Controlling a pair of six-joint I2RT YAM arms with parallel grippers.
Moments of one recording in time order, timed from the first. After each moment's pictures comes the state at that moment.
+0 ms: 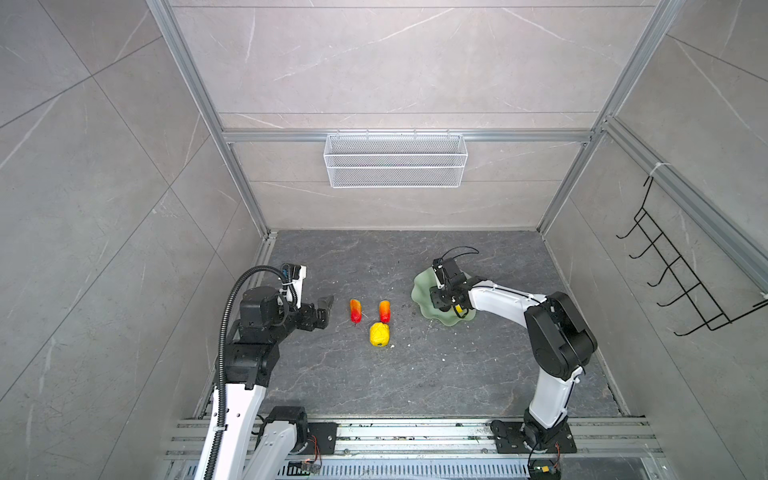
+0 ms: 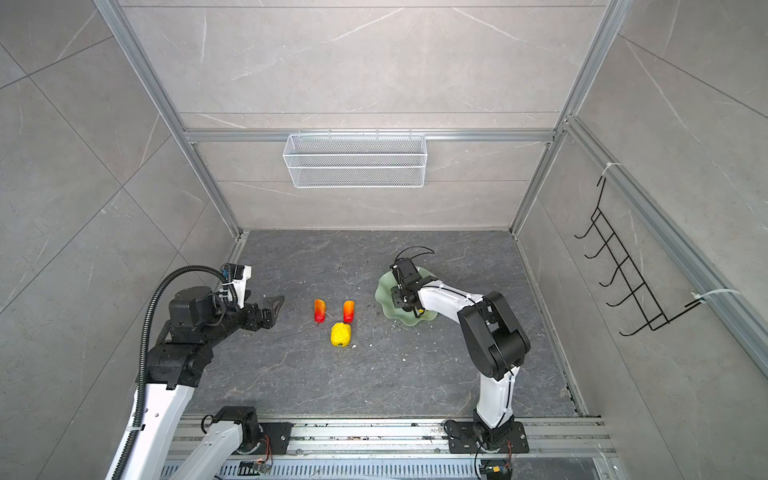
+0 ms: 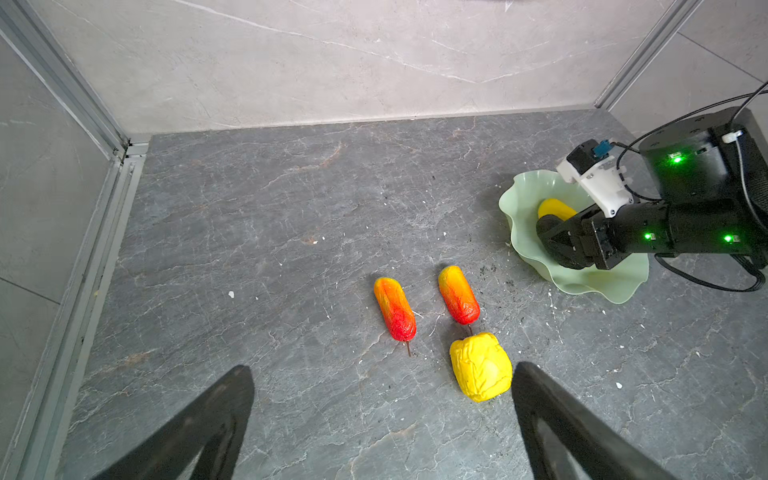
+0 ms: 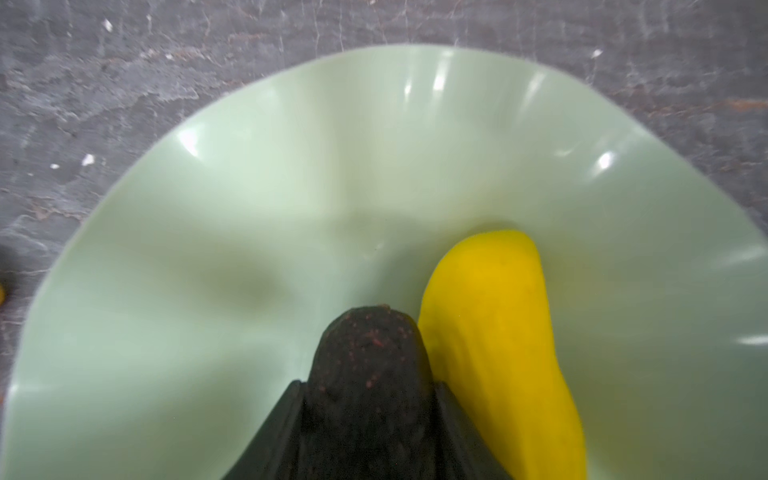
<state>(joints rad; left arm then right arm) -0.07 0.74 0.92 -0.69 0.27 0.03 0.52 1.88 1.21 -0.34 0.17 0.19</state>
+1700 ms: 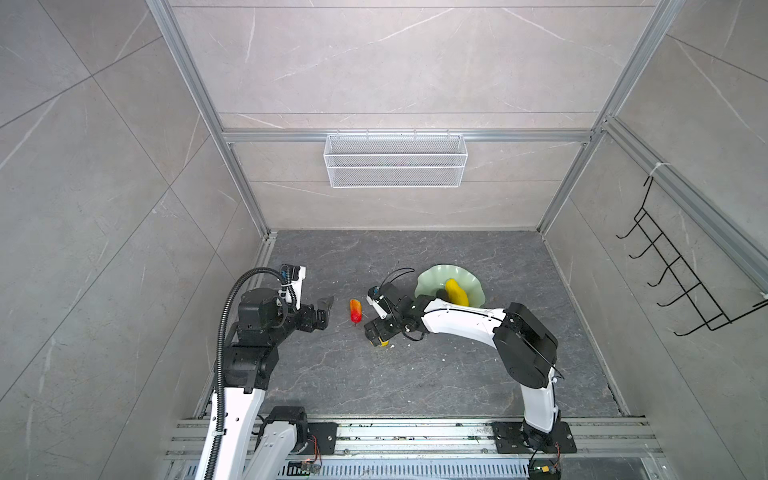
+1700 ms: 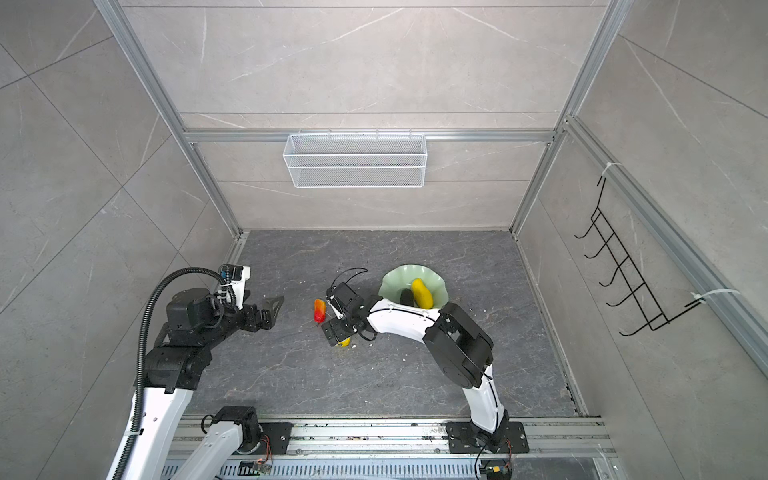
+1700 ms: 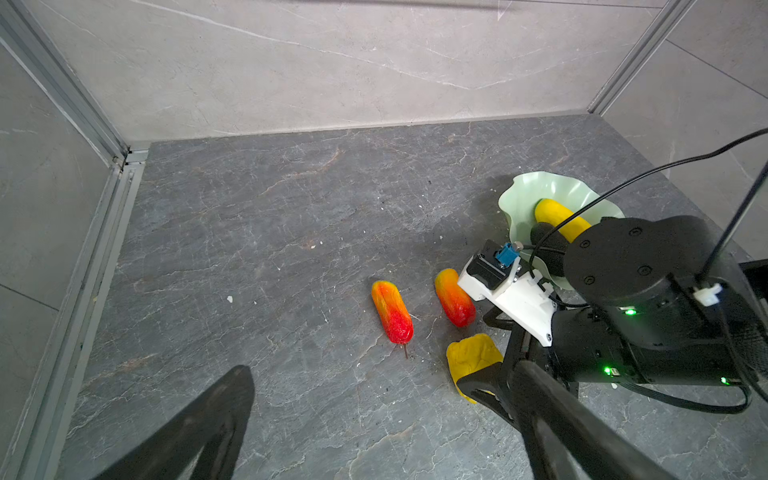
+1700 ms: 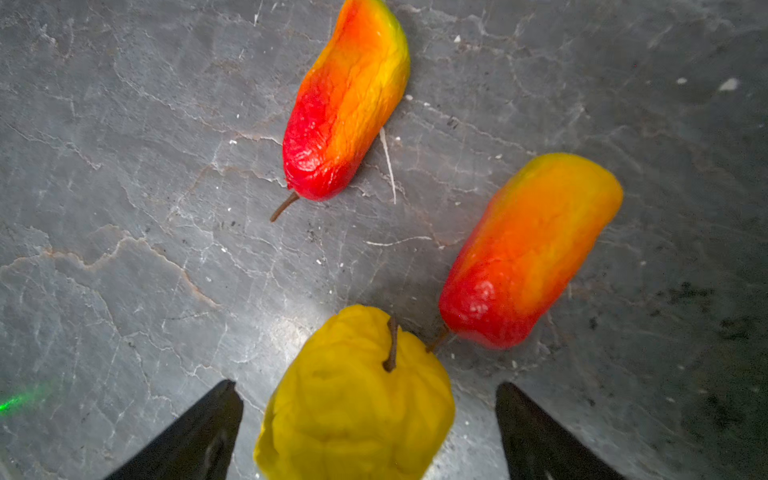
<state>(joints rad) -0.07 0.72 0.92 -0.69 0.28 0.03 0.93 2.01 1.43 -0.44 -0.06 0.30</state>
